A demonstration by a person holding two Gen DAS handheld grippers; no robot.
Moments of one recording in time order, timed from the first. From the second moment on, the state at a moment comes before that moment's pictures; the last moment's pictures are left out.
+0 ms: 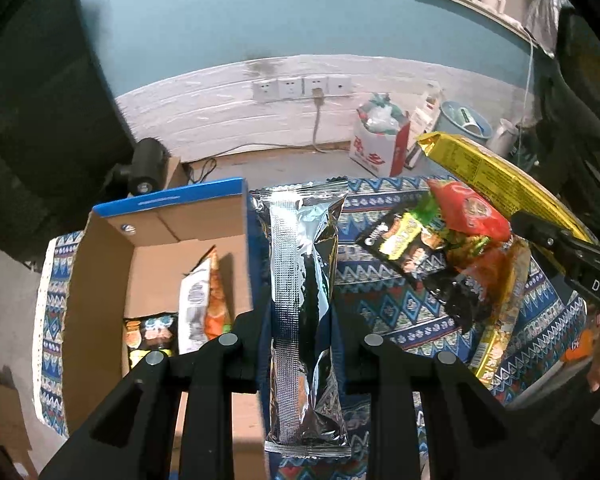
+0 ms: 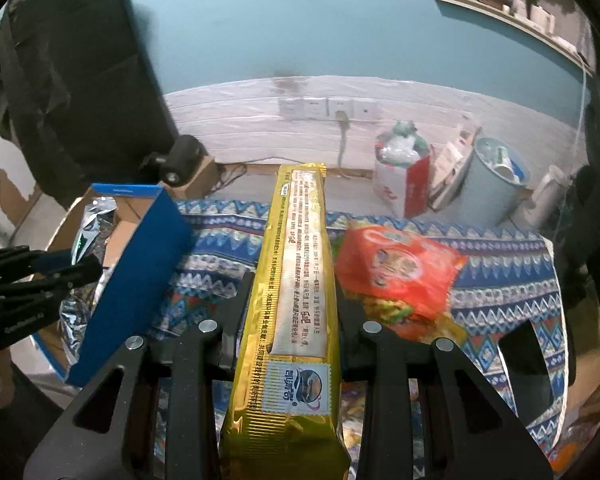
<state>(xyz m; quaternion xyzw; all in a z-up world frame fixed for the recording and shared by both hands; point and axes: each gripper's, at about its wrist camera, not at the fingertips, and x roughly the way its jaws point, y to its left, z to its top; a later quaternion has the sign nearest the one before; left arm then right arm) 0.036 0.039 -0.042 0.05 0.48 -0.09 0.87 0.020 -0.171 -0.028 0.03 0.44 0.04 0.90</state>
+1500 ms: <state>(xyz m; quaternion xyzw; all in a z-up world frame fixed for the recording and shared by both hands) 0.044 0.214 -0.092 -0.03 0.53 0.04 0.85 0.100 0.033 -0.052 -0.03 0.47 0.17 0.87</state>
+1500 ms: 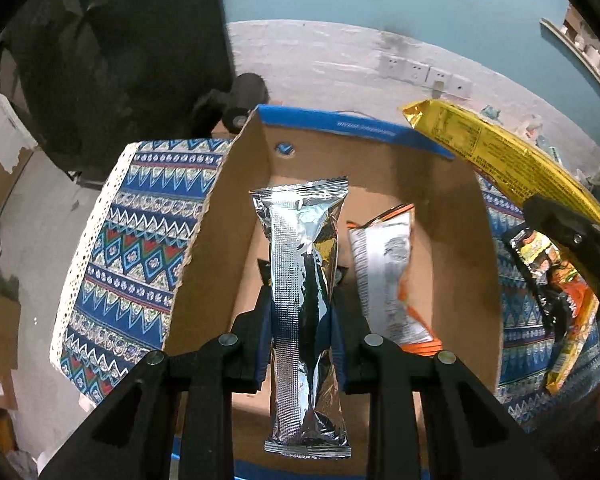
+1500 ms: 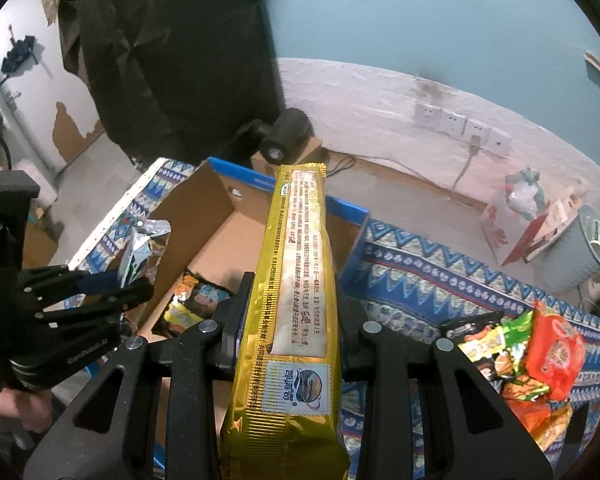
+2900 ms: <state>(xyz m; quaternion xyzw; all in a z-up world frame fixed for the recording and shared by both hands) 0.034 0.207 -0.068 -0.03 0.51 0.05 0.86 0.106 0.037 -0.080 0.02 0.53 0.17 0.83</state>
